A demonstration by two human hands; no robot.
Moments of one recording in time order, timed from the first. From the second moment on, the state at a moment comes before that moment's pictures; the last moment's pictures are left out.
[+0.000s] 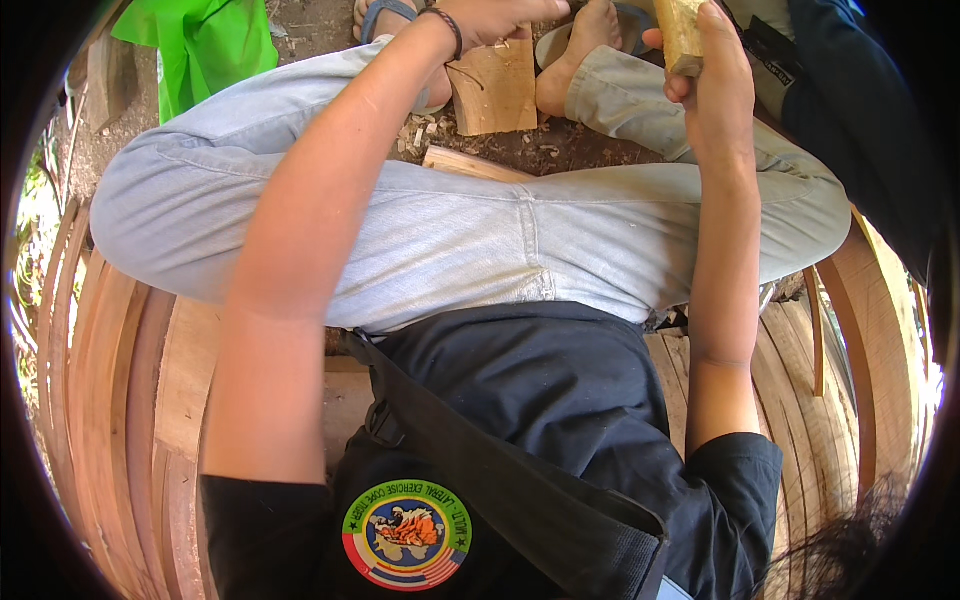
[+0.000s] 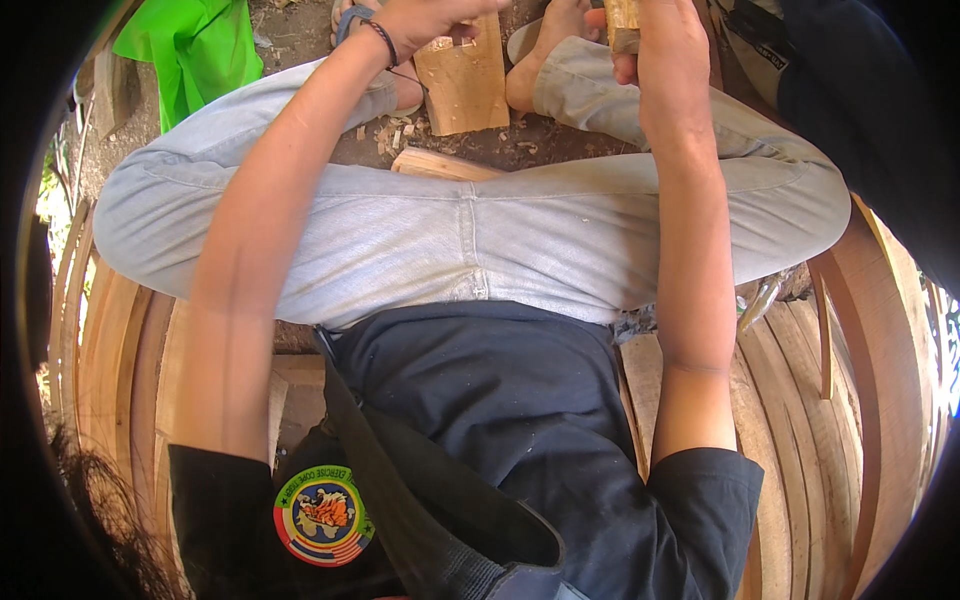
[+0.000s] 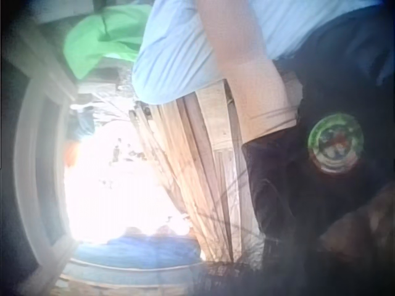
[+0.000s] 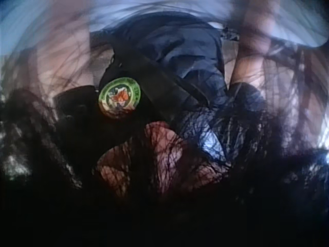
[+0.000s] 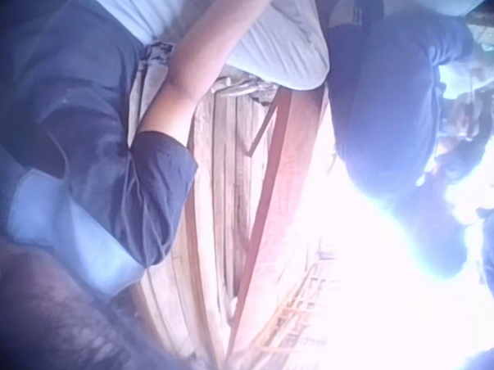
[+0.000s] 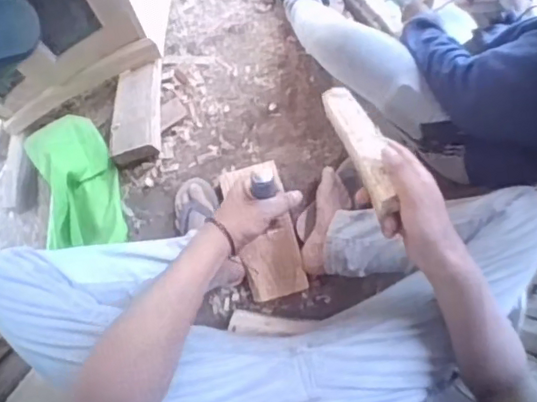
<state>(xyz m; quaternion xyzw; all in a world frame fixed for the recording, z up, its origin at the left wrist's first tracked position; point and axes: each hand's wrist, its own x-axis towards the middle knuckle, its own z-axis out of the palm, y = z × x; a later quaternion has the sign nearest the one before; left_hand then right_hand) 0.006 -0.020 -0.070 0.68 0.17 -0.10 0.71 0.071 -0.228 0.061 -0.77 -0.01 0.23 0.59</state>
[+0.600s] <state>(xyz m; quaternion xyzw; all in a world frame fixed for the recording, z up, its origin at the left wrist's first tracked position) -0.008 0.010 -0.050 0.47 0.38 0.02 0.79 0.076 -0.223 0.061 -0.77 -0.01 0.28 0.57</state>
